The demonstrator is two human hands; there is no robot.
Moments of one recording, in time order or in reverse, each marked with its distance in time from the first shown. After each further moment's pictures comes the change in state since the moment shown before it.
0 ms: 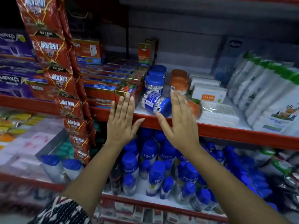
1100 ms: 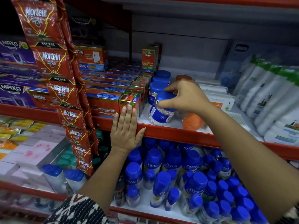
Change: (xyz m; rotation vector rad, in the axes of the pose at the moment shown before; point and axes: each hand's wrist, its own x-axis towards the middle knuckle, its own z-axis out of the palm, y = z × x) left_hand -0.010 -0.009 0.025 0.165 0.116 0.003; right_hand 0.114 -0.007 -0.033 0.044 -0.400 0.124
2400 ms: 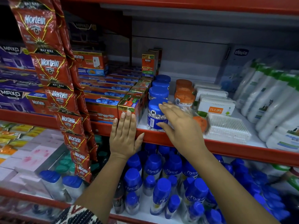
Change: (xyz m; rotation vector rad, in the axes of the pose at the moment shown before) left_hand -0.001 0.001 0.003 0.001 0.036 0.000; right_hand -0.057 0.010 0.056 -0.124 0.288 -0.256
